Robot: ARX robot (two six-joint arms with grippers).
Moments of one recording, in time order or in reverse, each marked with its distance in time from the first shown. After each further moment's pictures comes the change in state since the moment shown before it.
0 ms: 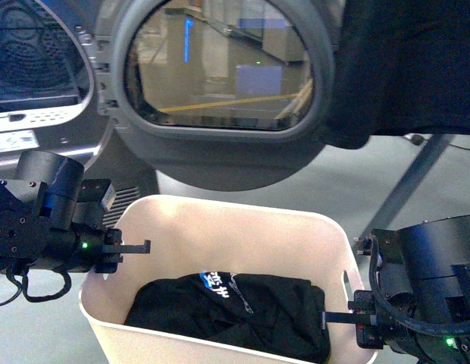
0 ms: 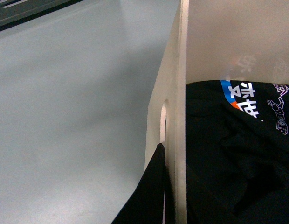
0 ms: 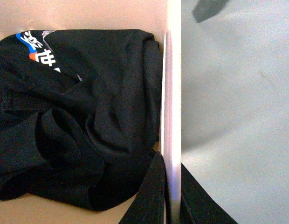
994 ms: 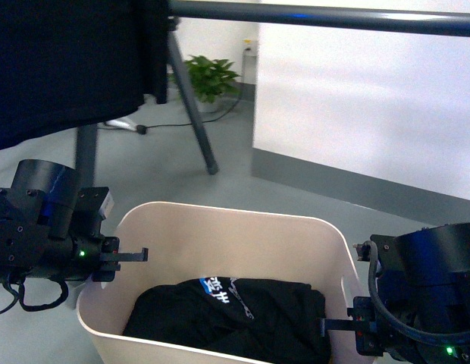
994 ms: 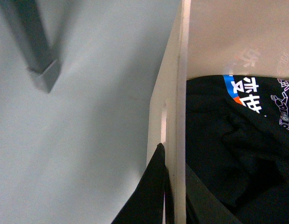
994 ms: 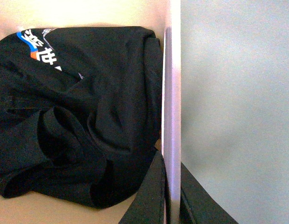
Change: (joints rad) left arm 0.004 -0.001 0.000 0.000 0.005 0.000; right arm 0.002 -0.003 0.000 0.000 0.003 0.000
